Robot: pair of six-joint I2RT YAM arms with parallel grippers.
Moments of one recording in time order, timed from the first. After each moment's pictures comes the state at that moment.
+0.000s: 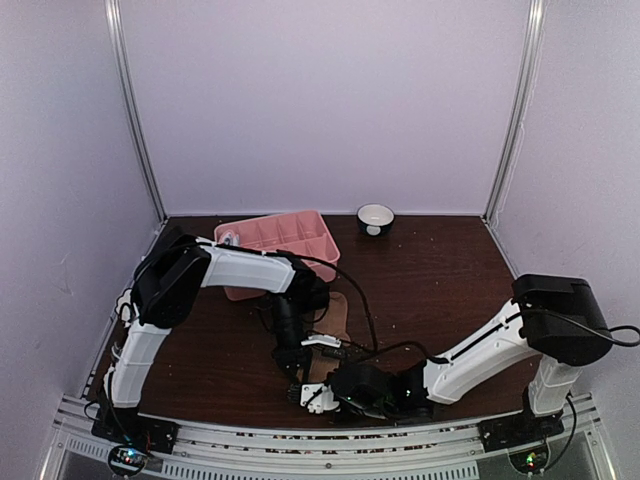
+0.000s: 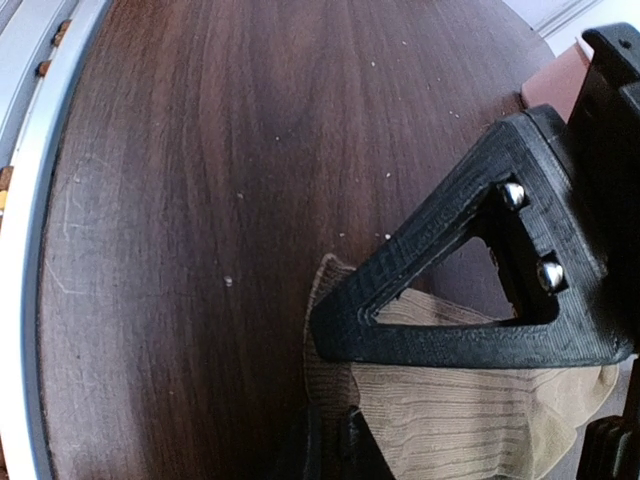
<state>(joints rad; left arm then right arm) -0.91 2.32 1.68 -1.30 0.70 0.84 1.39 1.86 0.77 0.37 0.31 -0.39</state>
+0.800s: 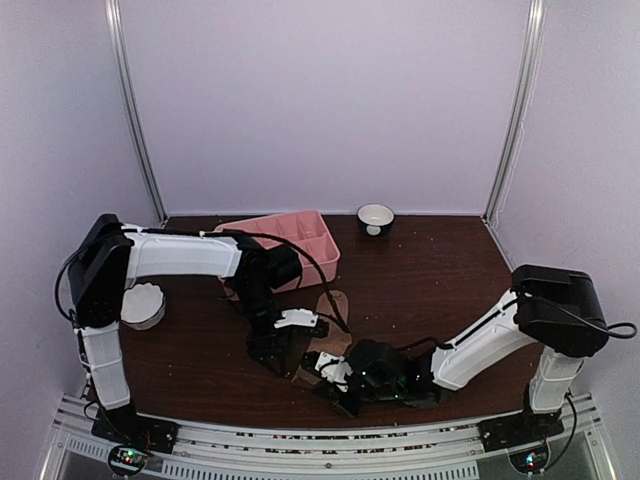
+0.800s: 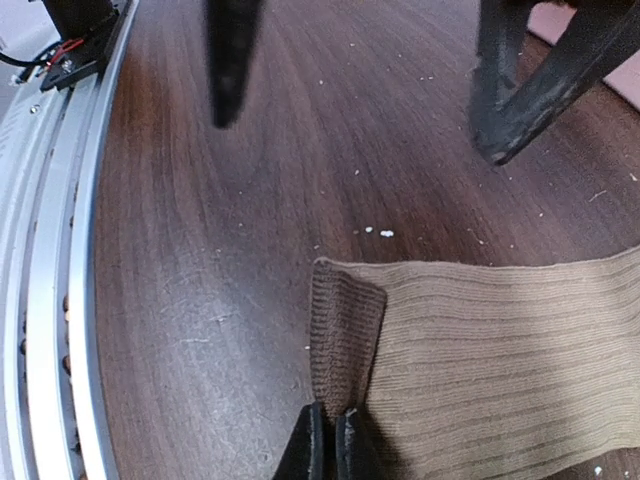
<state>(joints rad) -0.86 1.96 1.41 -1.05 0.53 0.79 1.28 1.85 0.69 0.50 0.01 0.04</state>
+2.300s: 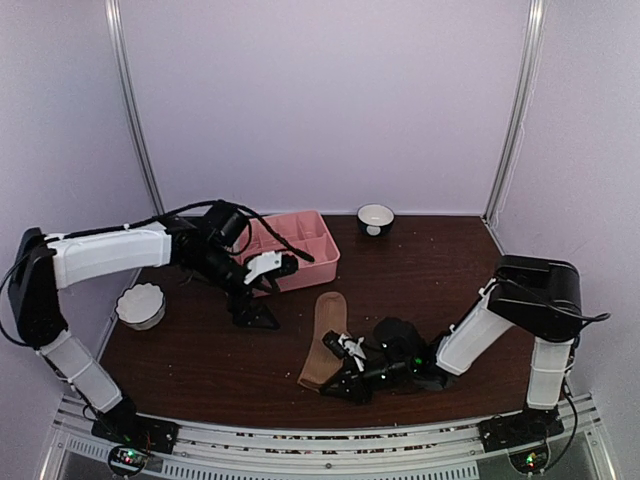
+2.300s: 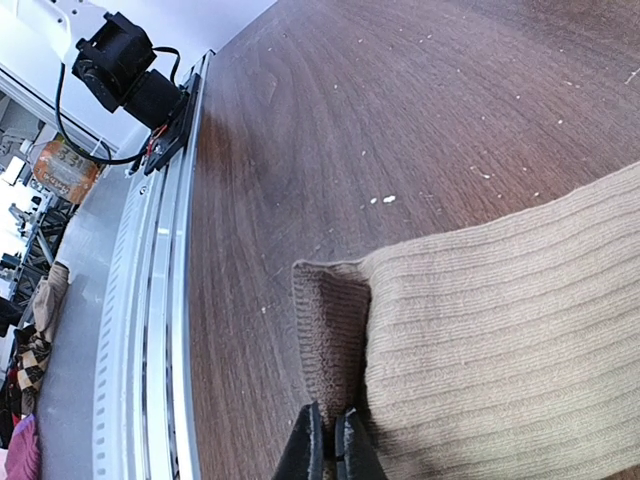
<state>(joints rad) -0.67 1.59 1.19 -0.66 0.54 0.65 1.04 1.95 0.58 0.81 -0.51 0.40</state>
